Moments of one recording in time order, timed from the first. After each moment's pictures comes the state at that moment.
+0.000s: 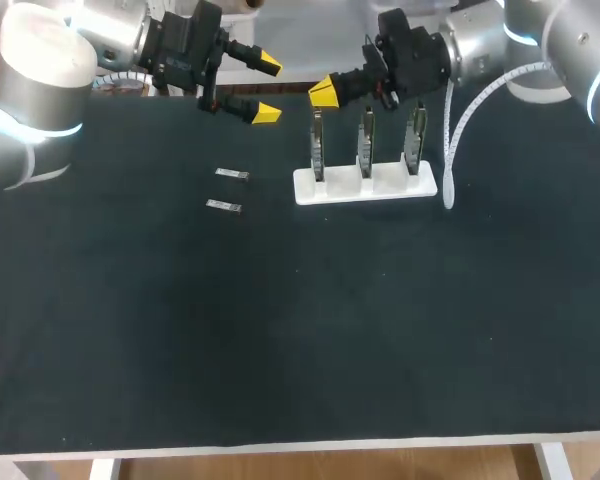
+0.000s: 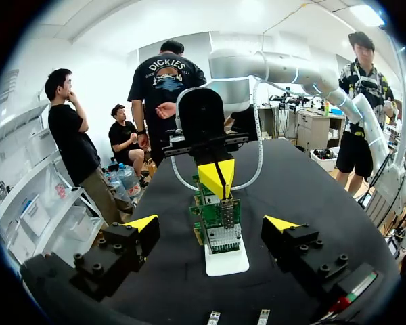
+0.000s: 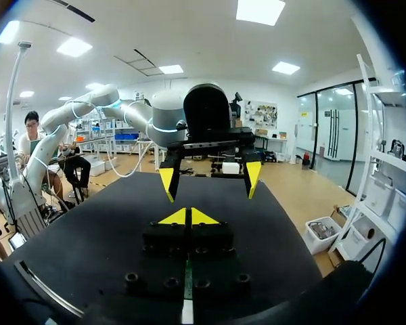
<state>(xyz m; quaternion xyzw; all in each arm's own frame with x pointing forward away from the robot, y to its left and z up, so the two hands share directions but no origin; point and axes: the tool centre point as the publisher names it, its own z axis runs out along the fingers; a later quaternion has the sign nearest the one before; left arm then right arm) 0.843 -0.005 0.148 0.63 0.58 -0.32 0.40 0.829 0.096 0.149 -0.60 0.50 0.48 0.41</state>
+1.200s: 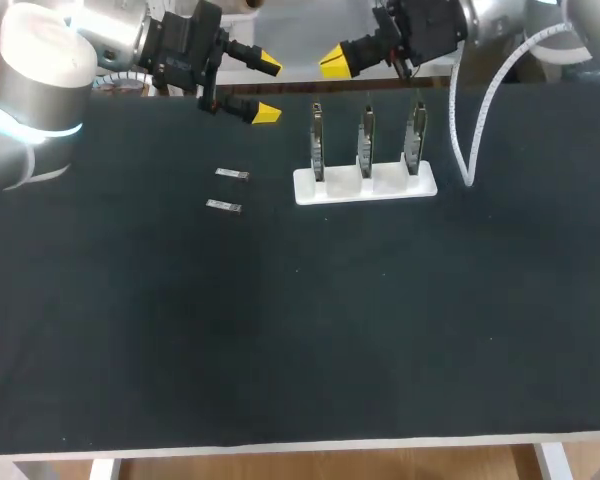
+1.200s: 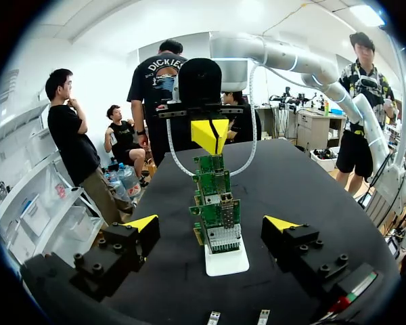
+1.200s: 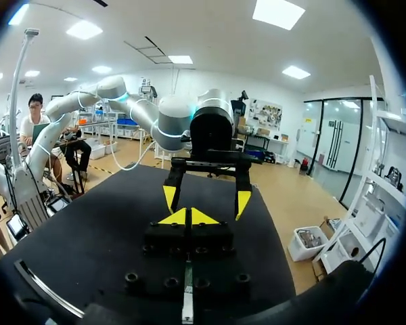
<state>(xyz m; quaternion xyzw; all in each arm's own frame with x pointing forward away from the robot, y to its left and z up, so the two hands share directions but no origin) 0.843 -0.005 0.148 0.63 0.58 -0.32 0.40 0.832 0.076 0.191 -0.64 0.49 0.43 0.41</state>
